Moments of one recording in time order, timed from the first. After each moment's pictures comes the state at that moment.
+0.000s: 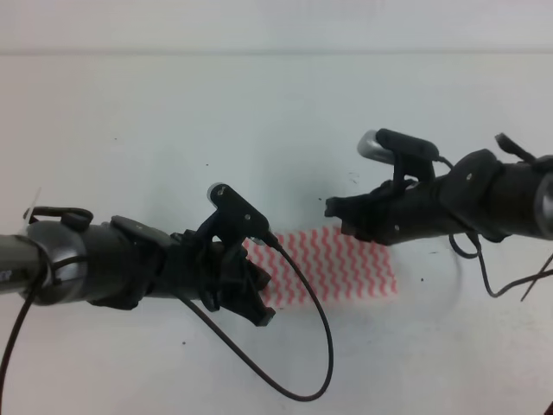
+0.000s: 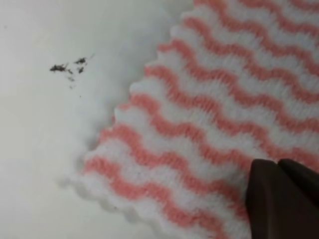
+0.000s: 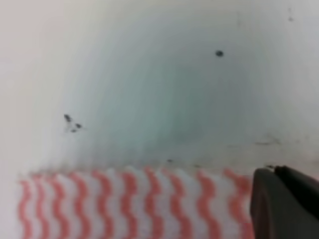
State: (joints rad) left arm -0.52 1.84 -0.90 -1.33 0.31 1.78; right arm 0.43 1.90 -1.15 0.88 0.26 -0.32
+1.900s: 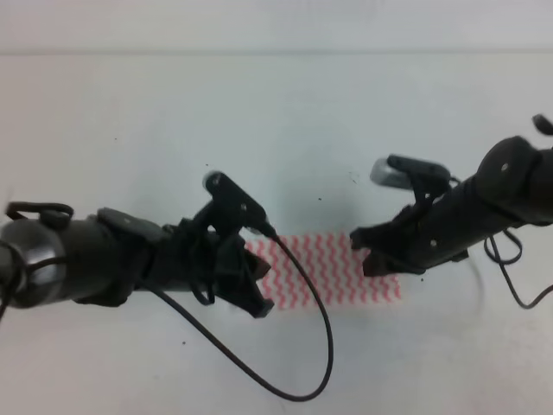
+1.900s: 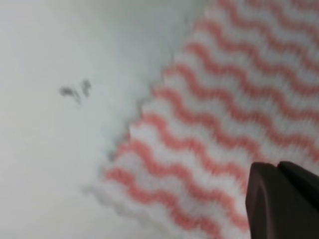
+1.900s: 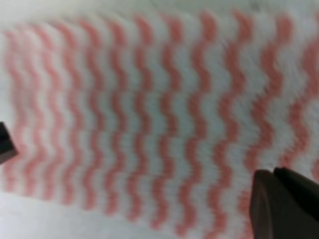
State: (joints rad) left arm -0.52 1.75 -0.90 -1.33 0.33 1.74; right arm 0.37 1.86 -1.14 0.69 0.63 -0.26
